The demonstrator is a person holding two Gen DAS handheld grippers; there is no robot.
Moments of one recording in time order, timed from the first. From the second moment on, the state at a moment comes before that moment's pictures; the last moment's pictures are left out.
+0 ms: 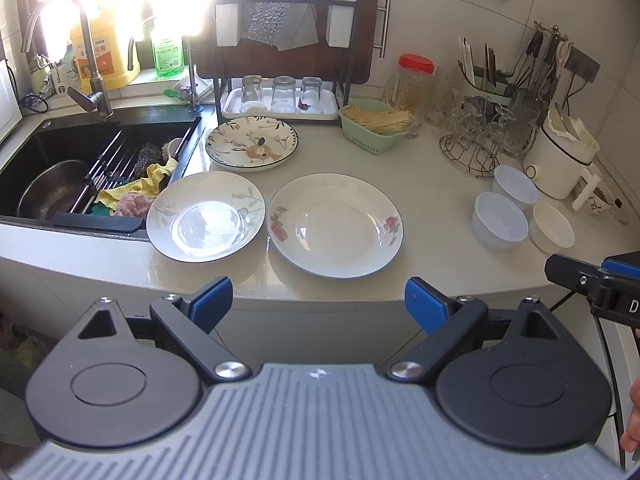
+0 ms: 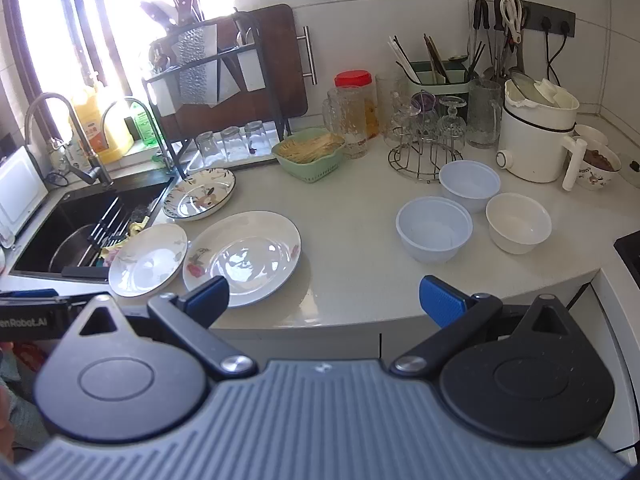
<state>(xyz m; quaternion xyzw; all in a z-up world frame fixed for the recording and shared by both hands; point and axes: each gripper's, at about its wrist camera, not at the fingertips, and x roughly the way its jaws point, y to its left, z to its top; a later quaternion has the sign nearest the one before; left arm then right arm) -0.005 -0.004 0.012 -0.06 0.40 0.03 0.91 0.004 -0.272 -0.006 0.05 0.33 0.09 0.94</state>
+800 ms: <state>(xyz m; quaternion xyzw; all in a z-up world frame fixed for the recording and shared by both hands) -0.007 -0.006 0.013 -0.06 0.40 0.02 0.92 0.001 -0.269 -0.004 0.04 0.31 0.10 0.94</state>
